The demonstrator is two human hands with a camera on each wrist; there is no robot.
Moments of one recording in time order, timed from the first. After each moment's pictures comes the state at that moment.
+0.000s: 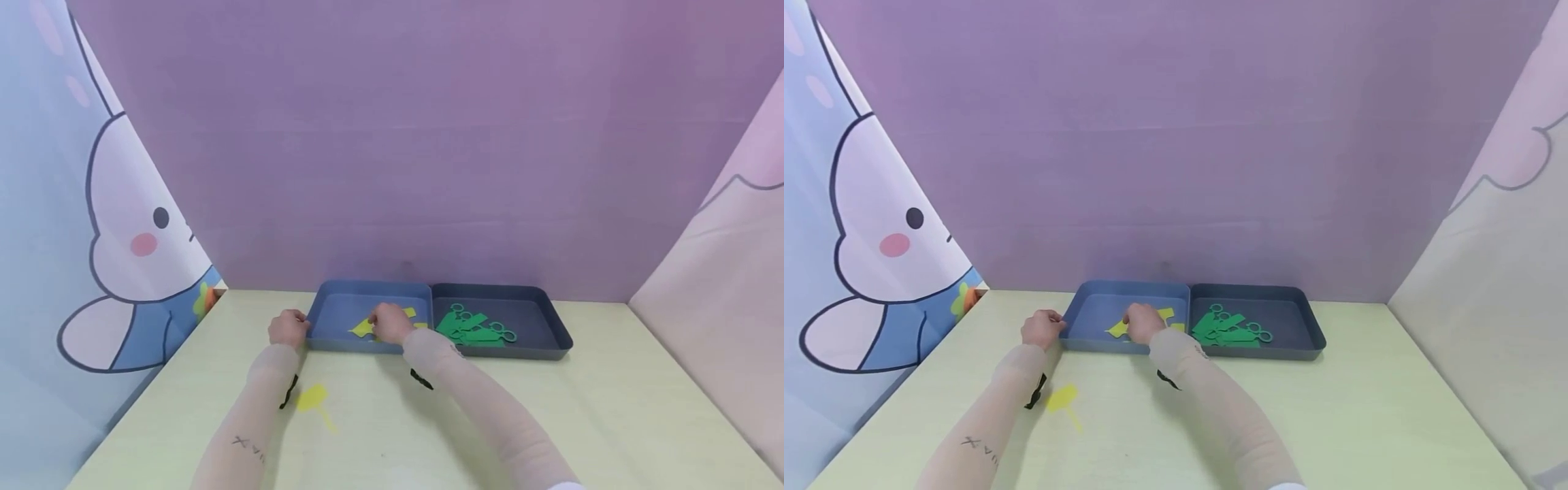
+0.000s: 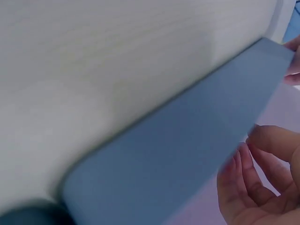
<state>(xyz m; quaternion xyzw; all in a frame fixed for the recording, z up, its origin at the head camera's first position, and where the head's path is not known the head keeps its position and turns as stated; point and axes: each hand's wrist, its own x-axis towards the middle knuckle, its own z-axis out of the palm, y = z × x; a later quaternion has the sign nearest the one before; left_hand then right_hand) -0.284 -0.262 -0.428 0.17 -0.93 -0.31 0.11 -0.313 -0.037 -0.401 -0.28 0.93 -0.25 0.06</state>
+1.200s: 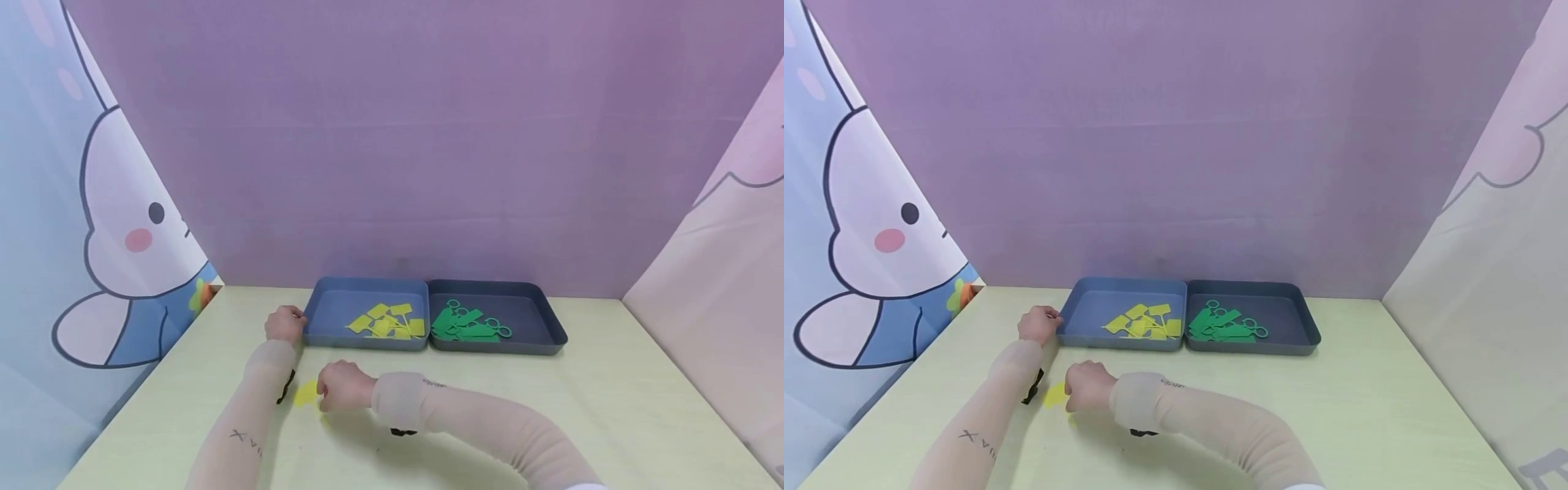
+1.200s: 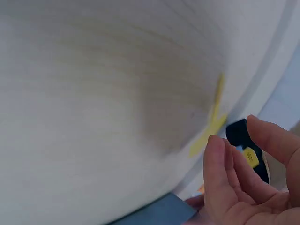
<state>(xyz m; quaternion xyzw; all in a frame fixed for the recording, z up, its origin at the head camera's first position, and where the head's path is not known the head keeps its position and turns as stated) -0.286 -0.265 -0.431 0.17 -0.93 -0.29 0.11 -0.197 -0.080 -0.399 -0.40 0.90 -0.15 0.12</state>
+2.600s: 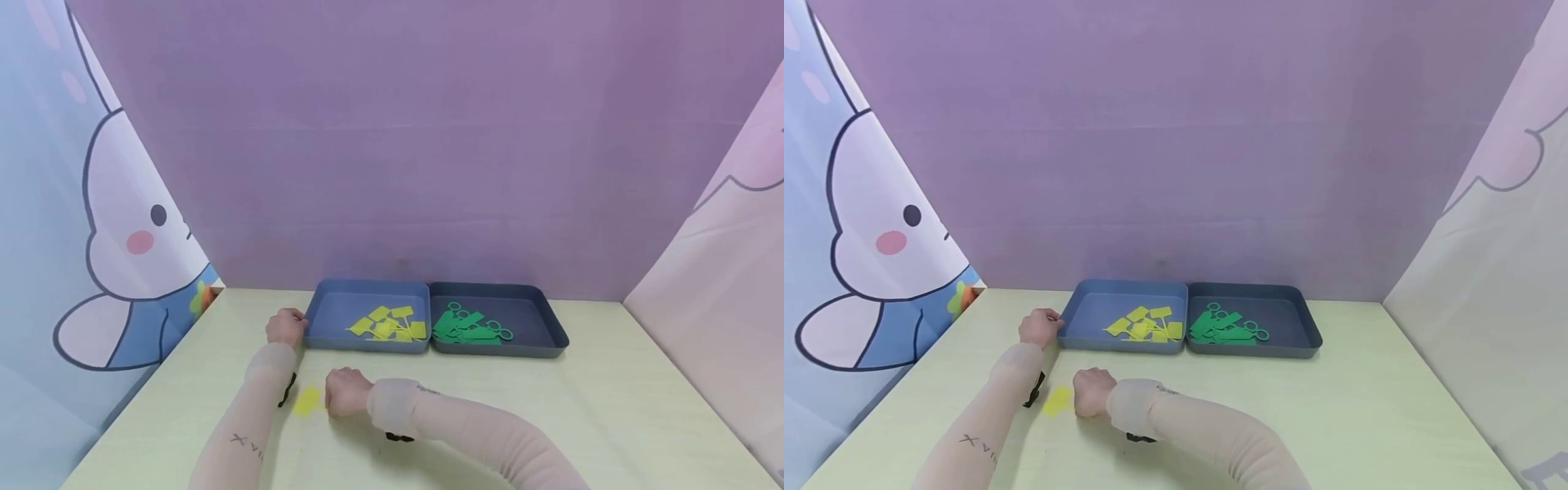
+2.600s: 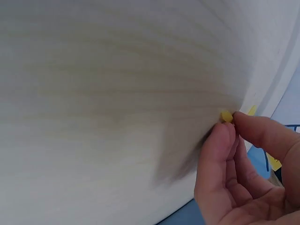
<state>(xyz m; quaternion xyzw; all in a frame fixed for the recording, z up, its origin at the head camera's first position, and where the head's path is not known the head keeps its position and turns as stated) -0.285 -0.266 -0.432 0.15 -0.94 -0.30 0.12 -0.202 -0.086 -0.423 -0.33 0.92 -0.15 0.15</state>
